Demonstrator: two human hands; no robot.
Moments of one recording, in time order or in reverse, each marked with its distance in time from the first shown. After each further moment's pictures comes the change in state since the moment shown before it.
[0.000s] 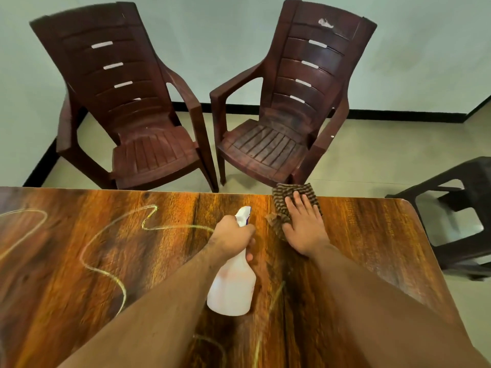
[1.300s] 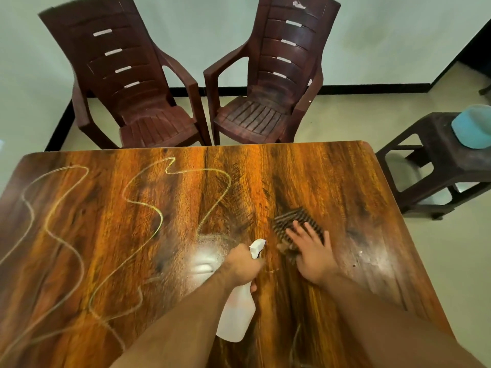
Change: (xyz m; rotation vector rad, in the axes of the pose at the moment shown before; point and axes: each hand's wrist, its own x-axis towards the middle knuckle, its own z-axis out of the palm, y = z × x) left_hand -0.194 -0.155 0.047 0.238 -0.258 0.001; right_hand -0.280 -0.027 0.079 0.078 -0.101 0.039
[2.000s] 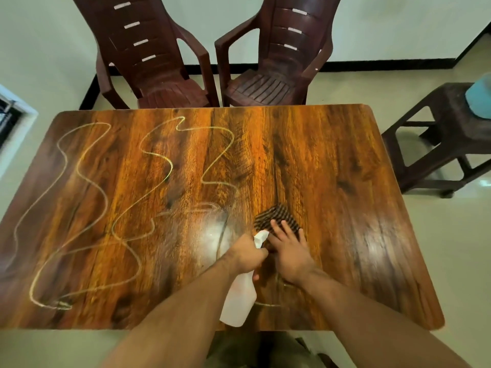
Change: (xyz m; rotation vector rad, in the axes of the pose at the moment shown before) left_hand -0.096 -0.047 0.095 0.028 0.015 -0.005; right_hand -0.127 -0.043 0.064 0.046 -0.074 -0.121
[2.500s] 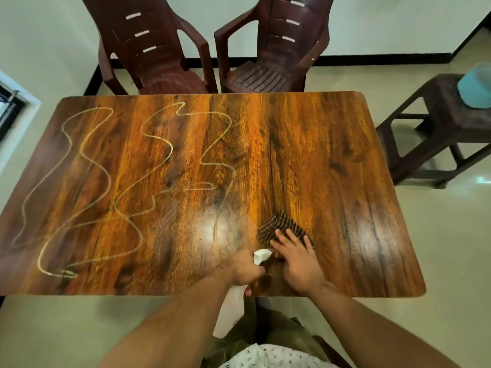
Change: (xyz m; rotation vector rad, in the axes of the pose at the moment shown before) left_hand -0.048 -0.055 0.054 0.127 -0.155 -0.072; right_hand -0.089 0.020 0.035 0.034 0.059 -0.057
